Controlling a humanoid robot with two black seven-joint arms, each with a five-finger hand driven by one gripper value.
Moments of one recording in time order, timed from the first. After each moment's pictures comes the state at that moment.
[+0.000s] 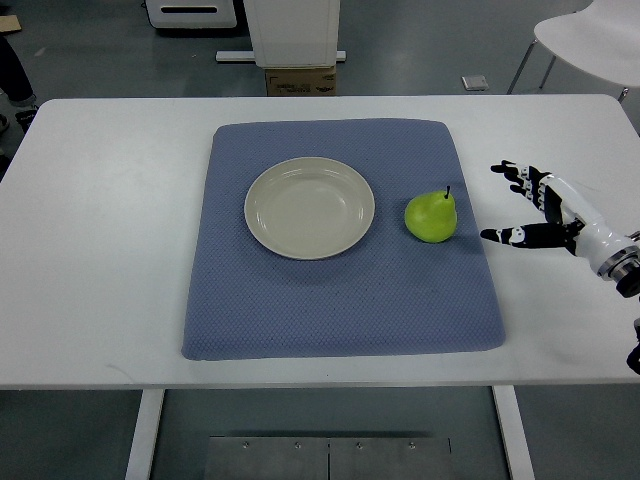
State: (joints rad) left arm 0.00 0.00 -0.11 -0.25 -0.10 0.11 -0.32; right arm 0.73 -0.67 0.19 1.14 -0.48 -0.18 0.55
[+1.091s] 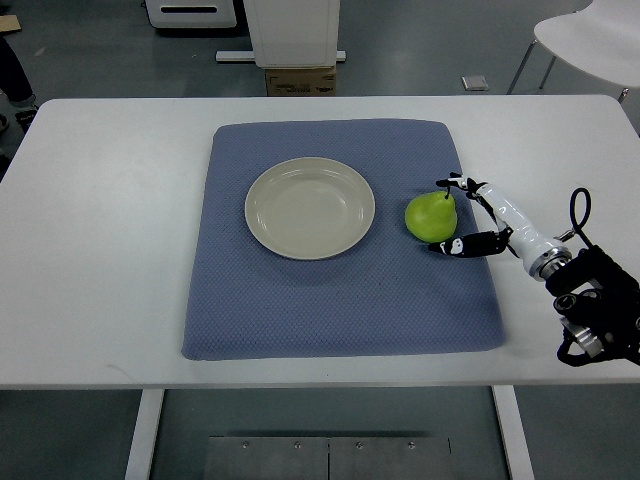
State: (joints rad) left arm 0.00 0.00 -0.11 -0.25 -0.10 0.11 -0.32; right arm 0.90 -0.49 -0.09 1.10 -0.48 -0.45 0.44
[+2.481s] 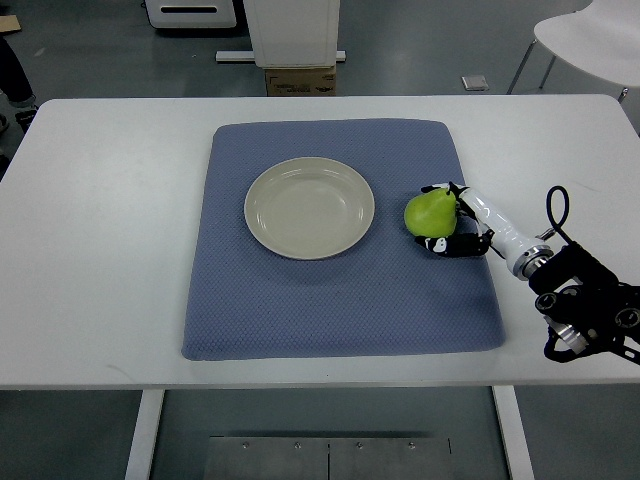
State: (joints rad) left arm 0.00 0.00 -0.11 -0.25 -0.10 0.11 -0.32; right arm 0.97 -0.44 -0.20 1.09 -0.47 -0.47 0.38
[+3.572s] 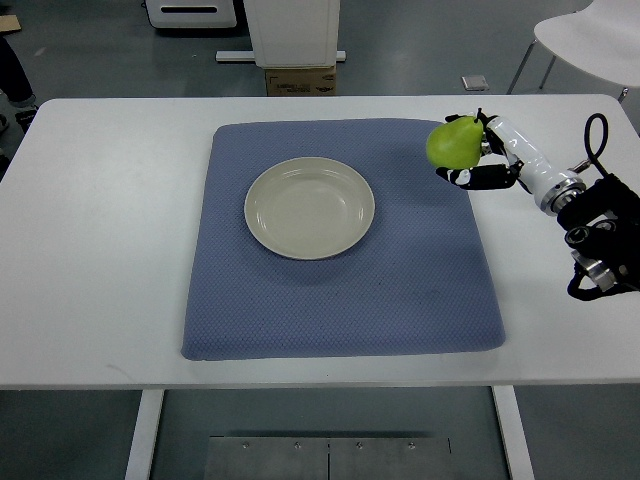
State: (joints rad) left arm 0.00 0.00 -0.11 -0.25 -0.10 0.11 -0.32; right arm 1.15 -0.50 -0.20 1.10 -0.39 -0.43 0.38
